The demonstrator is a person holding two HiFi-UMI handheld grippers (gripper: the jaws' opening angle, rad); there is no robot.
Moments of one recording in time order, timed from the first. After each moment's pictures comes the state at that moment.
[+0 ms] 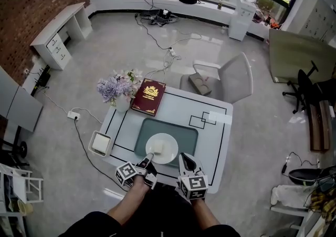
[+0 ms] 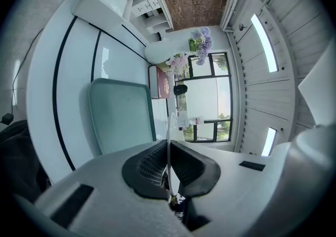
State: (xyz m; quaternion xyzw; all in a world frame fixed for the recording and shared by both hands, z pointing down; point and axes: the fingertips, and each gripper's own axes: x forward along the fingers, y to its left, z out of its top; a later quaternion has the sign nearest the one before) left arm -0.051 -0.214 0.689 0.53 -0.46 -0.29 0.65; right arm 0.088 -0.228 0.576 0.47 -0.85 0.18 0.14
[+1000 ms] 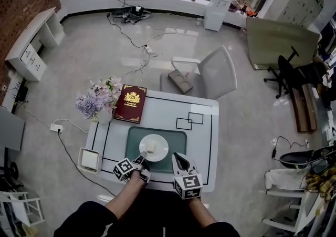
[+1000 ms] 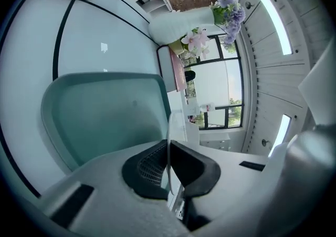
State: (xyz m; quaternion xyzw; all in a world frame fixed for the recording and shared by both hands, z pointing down) left arm -0.052 -0.282 0.778 0.54 -0.45 -0.20 0.68; right arm 0.086 -0.266 0.593 0.51 -0.82 0.19 0.17
